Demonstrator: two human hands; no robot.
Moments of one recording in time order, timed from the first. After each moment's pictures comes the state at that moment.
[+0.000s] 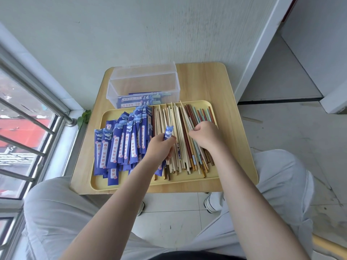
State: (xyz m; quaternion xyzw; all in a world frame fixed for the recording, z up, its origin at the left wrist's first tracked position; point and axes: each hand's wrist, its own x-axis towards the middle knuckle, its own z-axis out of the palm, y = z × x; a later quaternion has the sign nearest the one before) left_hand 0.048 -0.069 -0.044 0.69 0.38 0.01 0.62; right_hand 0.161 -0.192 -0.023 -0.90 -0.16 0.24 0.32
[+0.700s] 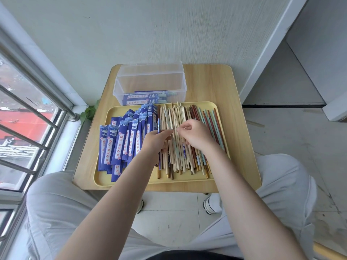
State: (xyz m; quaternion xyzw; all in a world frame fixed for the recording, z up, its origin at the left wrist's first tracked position) left_hand 0.049 -0.045 -0.042 0.56 0.45 0.06 0.69; right_hand 0.142 -0.164 -0.016 -0.85 -0.22 0.29 0.38
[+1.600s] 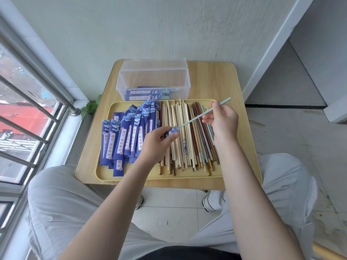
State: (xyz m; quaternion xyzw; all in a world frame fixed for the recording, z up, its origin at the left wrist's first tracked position) left_hand 0.015 -0.052 -0.035 0.82 0.25 0.12 0.50; right_hand 0.157 -0.180 -0.002 -0.68 0.01 0.11 0.72
